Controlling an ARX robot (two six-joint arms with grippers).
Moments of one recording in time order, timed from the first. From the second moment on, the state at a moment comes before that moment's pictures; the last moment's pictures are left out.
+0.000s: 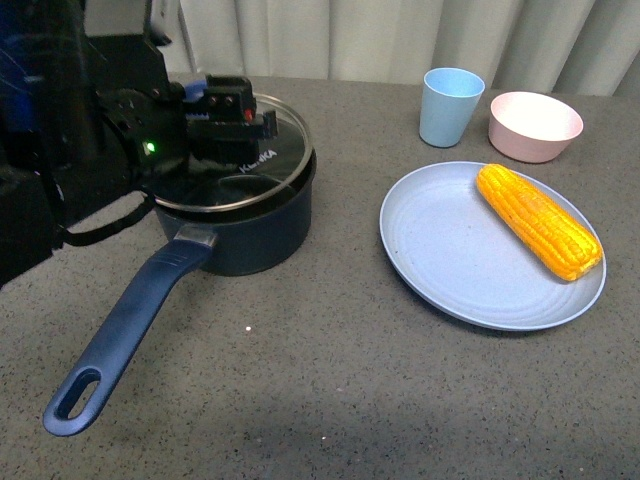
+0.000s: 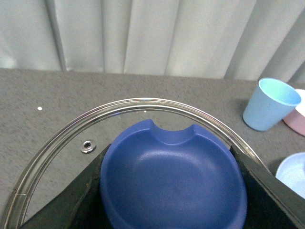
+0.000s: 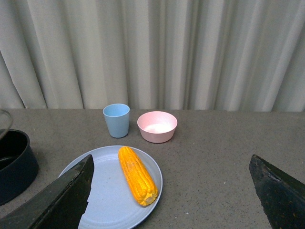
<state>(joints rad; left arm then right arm) -0.27 2.04 0.76 1.14 -0.05 -0.11 0.00 0.00 0.01 0.00 0.00 -0.01</state>
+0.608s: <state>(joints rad) 0.13 2.23 0.78 1.21 -0.02 -0.10 0.00 0.00 0.01 0.00 0.00 -0.01</state>
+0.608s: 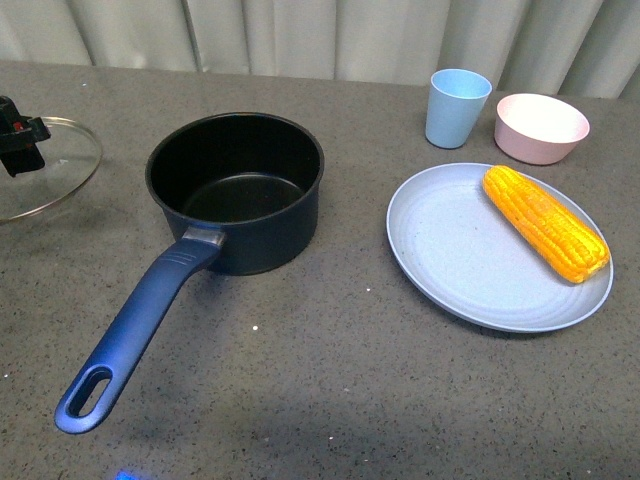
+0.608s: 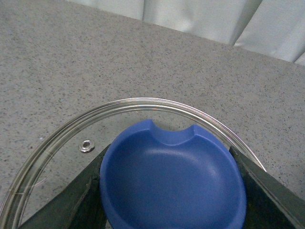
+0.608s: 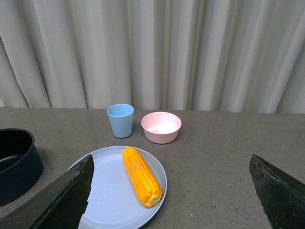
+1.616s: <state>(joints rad) 0.12 2.32 0.81 1.21 -0.06 -0.14 0.00 0.00 0.01 0.00 0.00 -0.01</state>
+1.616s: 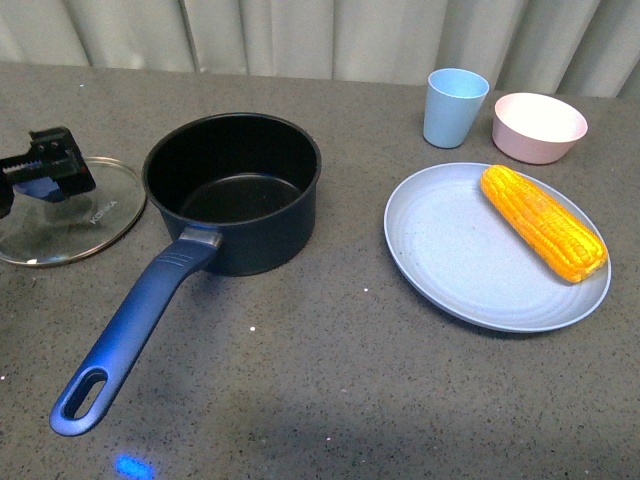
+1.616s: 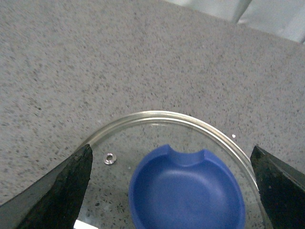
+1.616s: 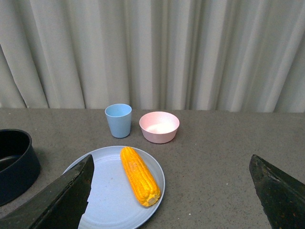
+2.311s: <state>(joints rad) 0.07 1.67 0.32 1.32 0.07 -0.03 0.00 0.00 0.01 0.00 0.00 -0.01</state>
